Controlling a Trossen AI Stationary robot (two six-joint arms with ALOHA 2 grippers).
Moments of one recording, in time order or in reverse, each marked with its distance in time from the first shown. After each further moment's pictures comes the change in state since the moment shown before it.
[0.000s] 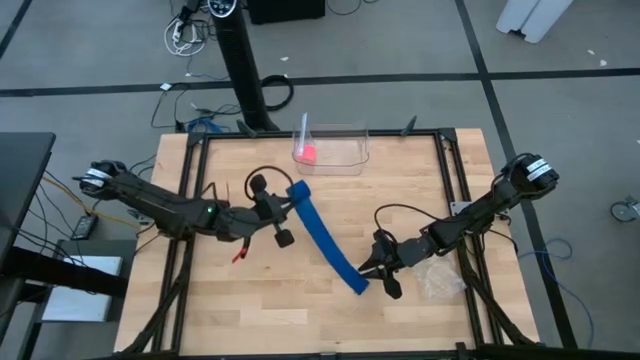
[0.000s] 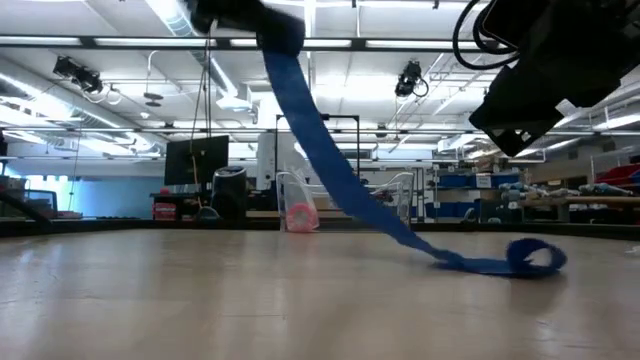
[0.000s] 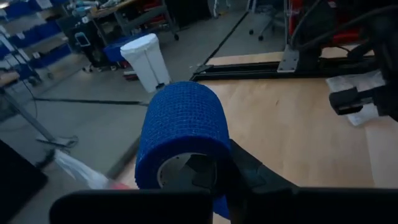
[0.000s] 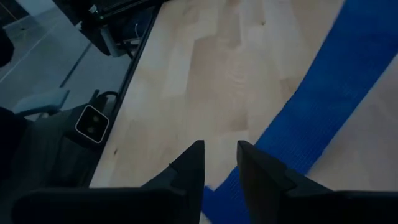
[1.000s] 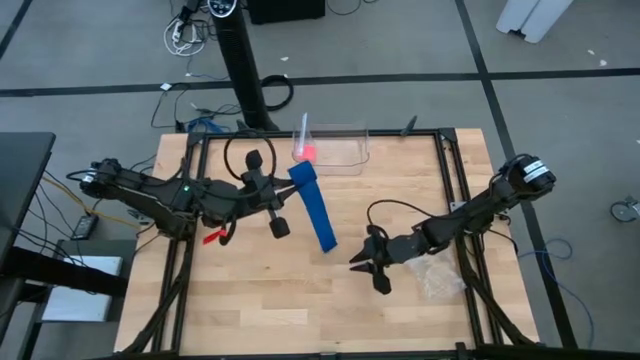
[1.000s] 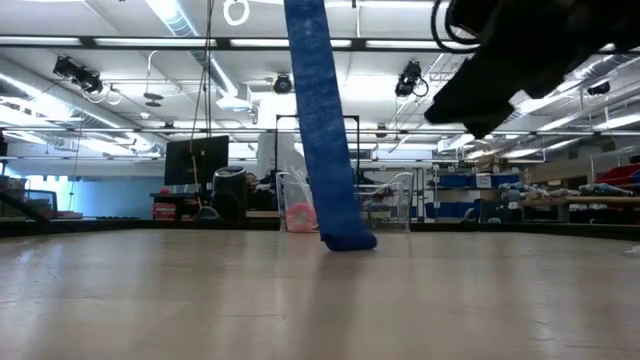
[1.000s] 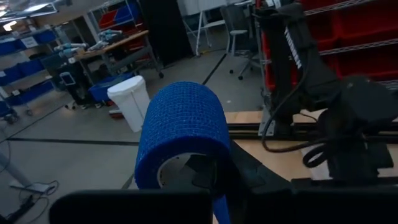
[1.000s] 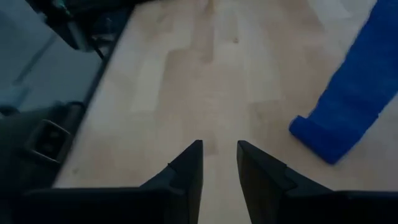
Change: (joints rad) left arm 0.000 0.000 0.400 -0.201 0.090 0.128; right arm -0.064 0.040 0.123 -0.136 0.042 -0.098
